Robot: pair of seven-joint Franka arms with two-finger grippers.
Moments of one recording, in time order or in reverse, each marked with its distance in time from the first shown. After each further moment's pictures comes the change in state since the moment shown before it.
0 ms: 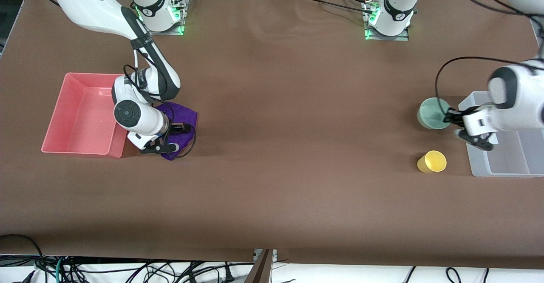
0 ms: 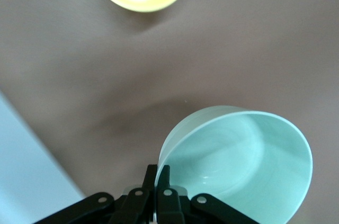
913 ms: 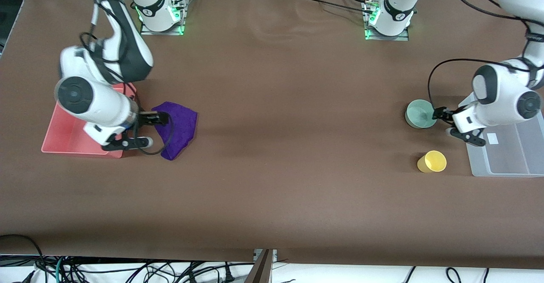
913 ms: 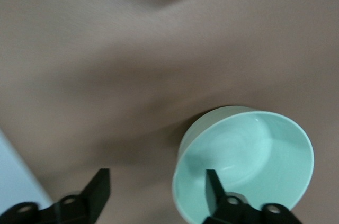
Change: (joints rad) left arm -0.006 0.038 0.001 -0.291 0.027 0.415 -0.083; right arm -0.003 -0.175 -0.004 0.171 0.000 -0.306 -0.033
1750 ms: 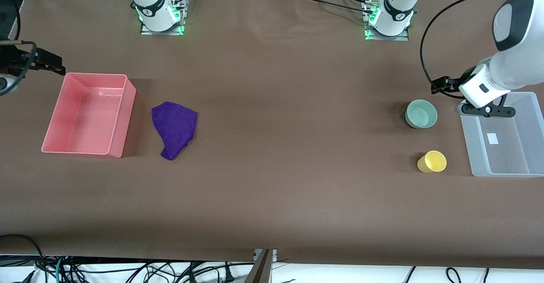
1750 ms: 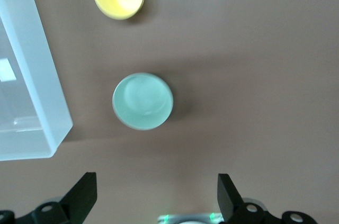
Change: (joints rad) left arm -0.225 -0.327 0.006 0.258 0.044 -0.654 -0.426; right arm -0.109 -0.199 -0.145 0.416 0.003 -0.669 -0.302
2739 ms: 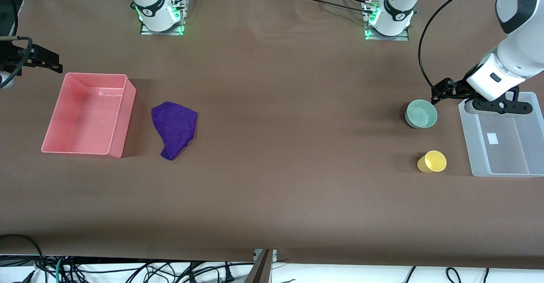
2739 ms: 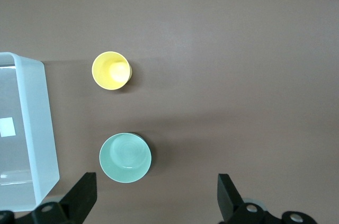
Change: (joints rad) left arm -0.078 -0.072 -0.006 0.046 -0.069 0.191 -0.129; right arm -0.013 -0.033 -0.001 0.000 -0.001 -0.021 0.001
